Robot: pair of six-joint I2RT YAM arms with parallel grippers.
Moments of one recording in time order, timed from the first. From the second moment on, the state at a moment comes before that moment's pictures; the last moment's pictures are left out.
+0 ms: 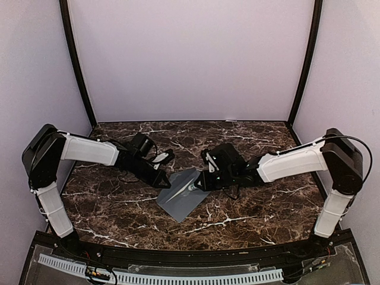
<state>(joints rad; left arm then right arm) -0.62 1.80 1.05 -0.30 0.49 -0.10 0.94 1.76 1.01 -0.01 -0.05 0.64</state>
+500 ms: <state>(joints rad) -0.62 1.81 1.05 -0.30 0.49 -0.10 0.94 1.80 1.03 0.00 -0.05 0.64</state>
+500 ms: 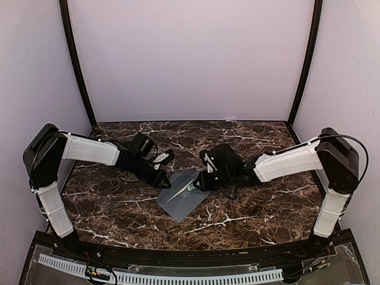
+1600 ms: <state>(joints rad) -0.62 1.82 1.06 -0.32 0.48 -0.10 0.97 1.82 1.04 -0.02 -0.07 0.61</state>
